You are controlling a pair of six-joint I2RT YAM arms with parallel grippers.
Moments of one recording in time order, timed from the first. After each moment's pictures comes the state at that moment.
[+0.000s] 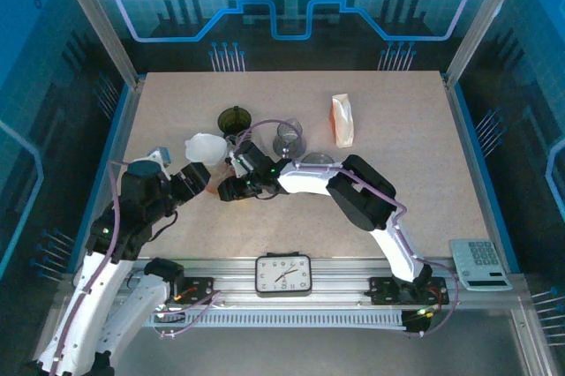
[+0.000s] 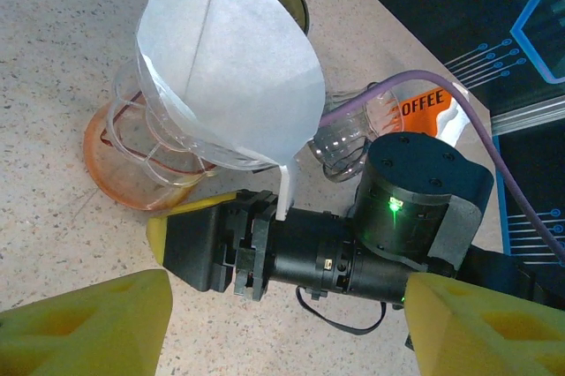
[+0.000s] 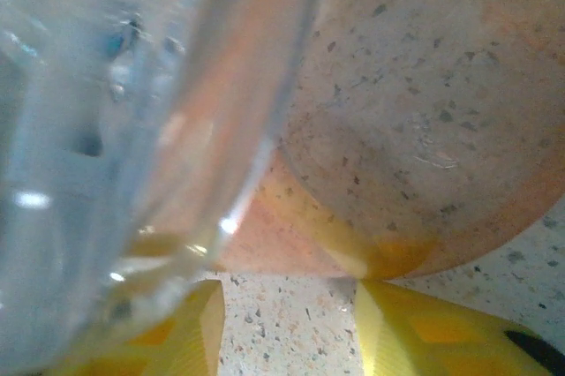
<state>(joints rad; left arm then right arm) -0.22 0.60 0.83 -0.81 0.08 -0.82 0.92 2.22 1.50 -0.10 -0.39 0.62</state>
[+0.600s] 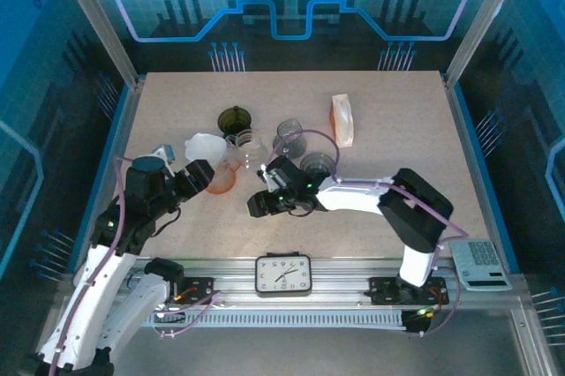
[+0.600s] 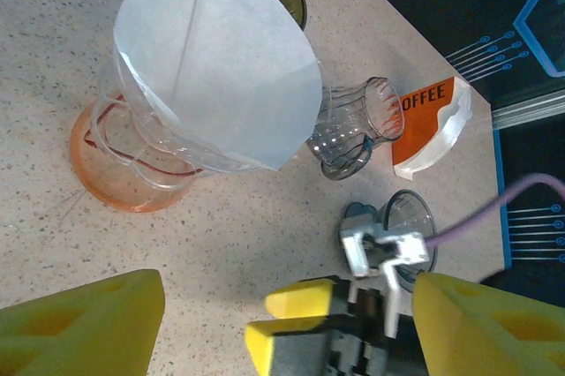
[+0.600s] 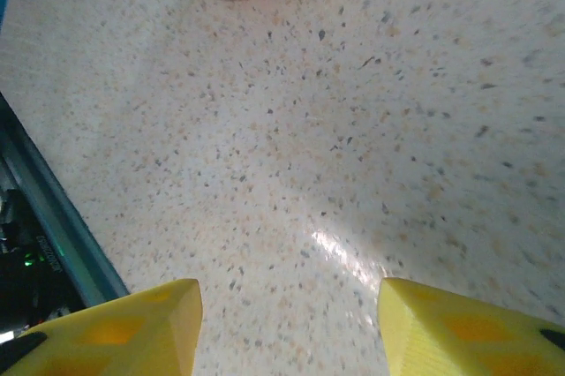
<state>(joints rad) -0.22 0.64 0.81 -0.77 0.11 -0.82 0.92 1.77 1.04 -0.13 -0.29 0.62</state>
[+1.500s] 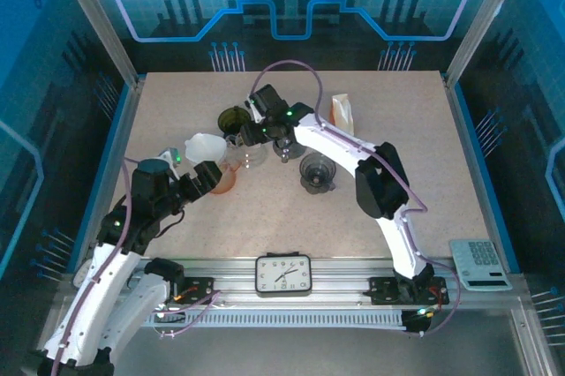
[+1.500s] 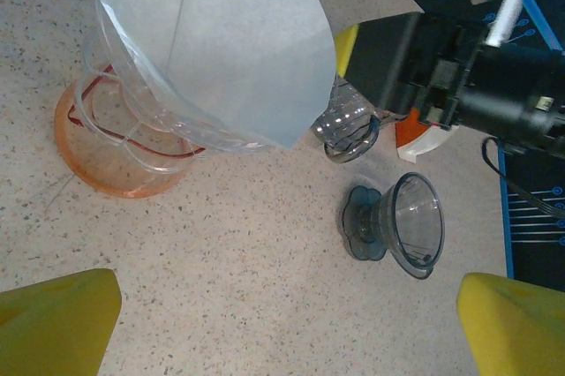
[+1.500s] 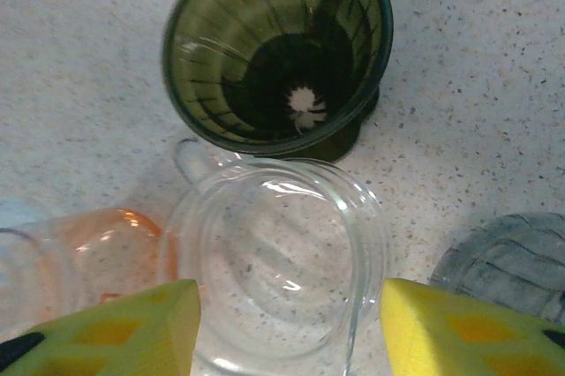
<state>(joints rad) -0.22 0.64 0.75 -0.73 0.14 -0.82 0.74 2.22 1.99 -0.67 -0.02 0.29</state>
